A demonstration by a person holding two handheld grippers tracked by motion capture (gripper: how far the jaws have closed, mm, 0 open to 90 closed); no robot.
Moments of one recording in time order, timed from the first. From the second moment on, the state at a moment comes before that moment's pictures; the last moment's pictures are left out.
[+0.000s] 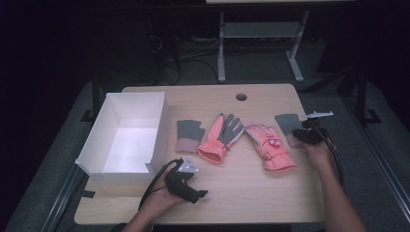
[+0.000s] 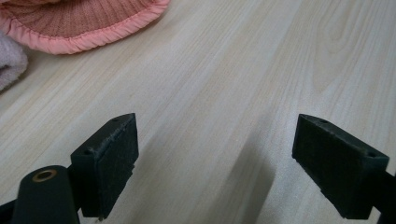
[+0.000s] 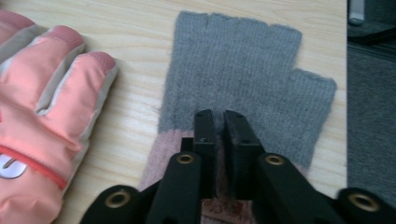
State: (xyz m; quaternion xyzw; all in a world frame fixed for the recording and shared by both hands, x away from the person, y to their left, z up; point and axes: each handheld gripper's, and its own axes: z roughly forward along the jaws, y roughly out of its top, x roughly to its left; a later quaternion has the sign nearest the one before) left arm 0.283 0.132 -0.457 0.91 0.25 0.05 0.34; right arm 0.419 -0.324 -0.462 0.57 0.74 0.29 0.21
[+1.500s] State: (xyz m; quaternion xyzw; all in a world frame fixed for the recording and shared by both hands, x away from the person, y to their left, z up) left arm 0.282 0.132 -0.455 0.90 0.24 0.04 0.35; right arm 0.321 -0.281 -0.379 0.46 0.76 0.41 0.21
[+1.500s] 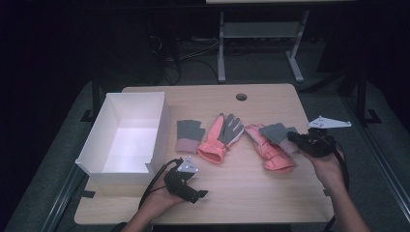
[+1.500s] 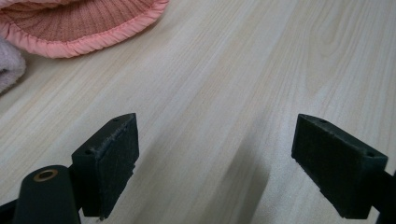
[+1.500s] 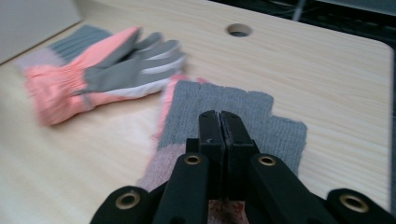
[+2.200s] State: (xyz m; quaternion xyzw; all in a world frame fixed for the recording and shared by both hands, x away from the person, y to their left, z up) left arm 0.282 0.132 -0.457 0.91 0.24 0.04 0.34; right arm 0.279 -0.199 -0.397 0.35 0.84 0.40 0.12
